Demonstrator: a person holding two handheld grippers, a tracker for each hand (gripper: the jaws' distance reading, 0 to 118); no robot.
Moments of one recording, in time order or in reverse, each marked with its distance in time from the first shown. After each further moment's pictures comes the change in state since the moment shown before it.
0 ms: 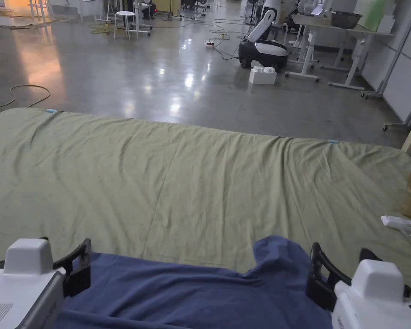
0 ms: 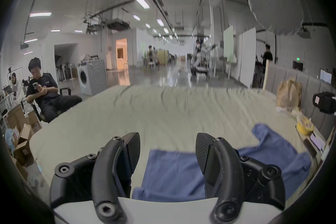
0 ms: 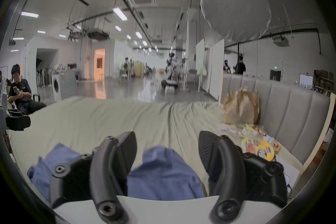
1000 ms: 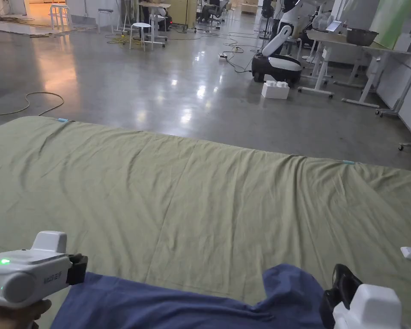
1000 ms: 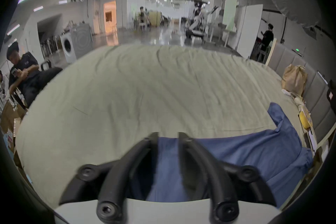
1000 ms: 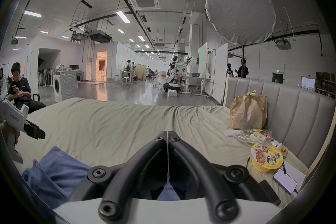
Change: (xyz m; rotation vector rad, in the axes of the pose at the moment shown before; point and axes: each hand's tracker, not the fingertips) left arm -0.053 -0.019 -0.181 -0.487 -0.129 0.019; right arm -0.008 -0.010 -0.050 -0.021 0.017 0.043
